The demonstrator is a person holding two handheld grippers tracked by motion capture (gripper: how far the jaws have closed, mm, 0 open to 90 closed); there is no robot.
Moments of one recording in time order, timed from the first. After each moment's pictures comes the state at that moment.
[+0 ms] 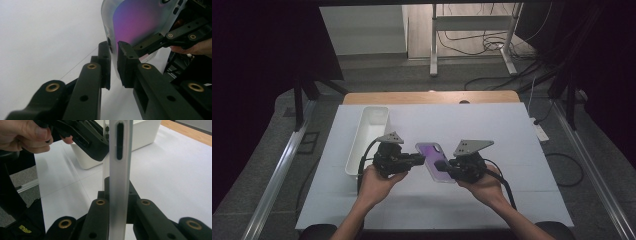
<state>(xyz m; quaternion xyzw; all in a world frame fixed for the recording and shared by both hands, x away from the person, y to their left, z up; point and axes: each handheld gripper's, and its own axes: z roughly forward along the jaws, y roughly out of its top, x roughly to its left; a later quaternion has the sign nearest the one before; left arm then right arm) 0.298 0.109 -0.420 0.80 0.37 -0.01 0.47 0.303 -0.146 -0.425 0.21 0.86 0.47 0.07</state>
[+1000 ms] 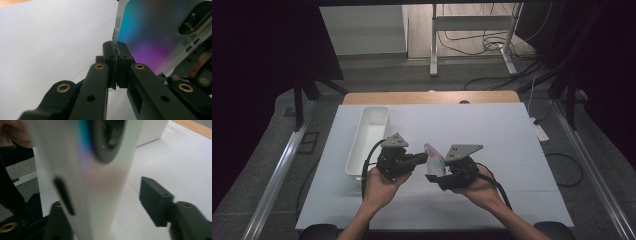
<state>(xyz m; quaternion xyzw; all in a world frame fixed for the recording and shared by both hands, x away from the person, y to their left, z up) 0.285 0.094 -0.414 0.80 0.37 0.05 0.48 0.297 -0.128 -0.434 0.19 0.87 0.45 0.07</state>
